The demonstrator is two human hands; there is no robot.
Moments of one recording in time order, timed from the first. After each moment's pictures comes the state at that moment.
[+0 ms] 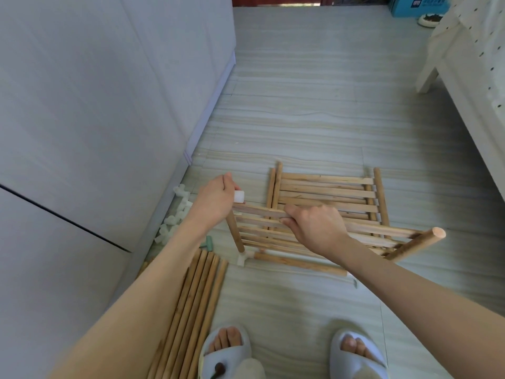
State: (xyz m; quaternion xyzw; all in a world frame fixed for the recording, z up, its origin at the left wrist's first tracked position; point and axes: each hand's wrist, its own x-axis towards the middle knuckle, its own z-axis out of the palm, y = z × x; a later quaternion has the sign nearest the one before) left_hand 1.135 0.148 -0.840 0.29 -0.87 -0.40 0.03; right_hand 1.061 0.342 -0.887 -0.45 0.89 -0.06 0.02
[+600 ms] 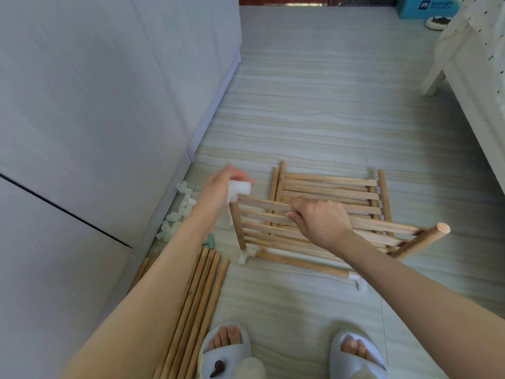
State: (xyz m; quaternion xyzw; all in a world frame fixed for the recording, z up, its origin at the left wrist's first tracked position) left_hand 1.138 0.147 -0.841 0.31 -0.66 -0.68 0.08; right_hand 1.055 0.338 -0.880 -0.43 0.90 -0.05 0.02
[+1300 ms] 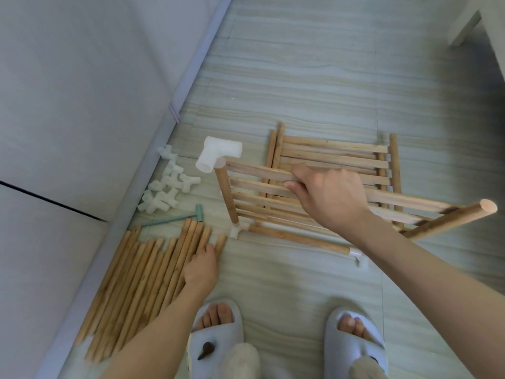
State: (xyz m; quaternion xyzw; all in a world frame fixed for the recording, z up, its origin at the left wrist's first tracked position) left_hand 1.237 0.165 -1.066 0.34 -0.89 -0.12 -0.27; right_hand 1.055 0.338 -0.886 -0.43 0.90 -0.08 -0.02
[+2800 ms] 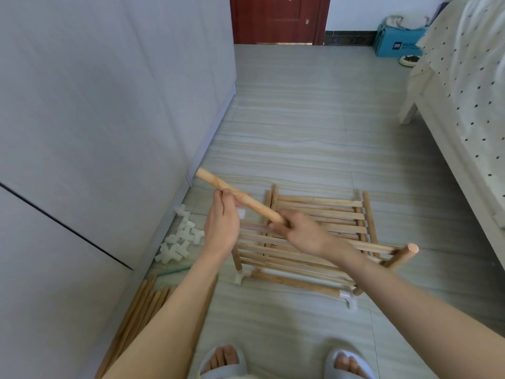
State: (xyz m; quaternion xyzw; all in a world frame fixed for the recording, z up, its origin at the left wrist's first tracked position) left_hand 1.145 0.186 -0.822 0.30 -0.77 -0.53 0.21; right_hand 1.068 0.327 -0.824 -0.35 0.85 -0.32 0.25
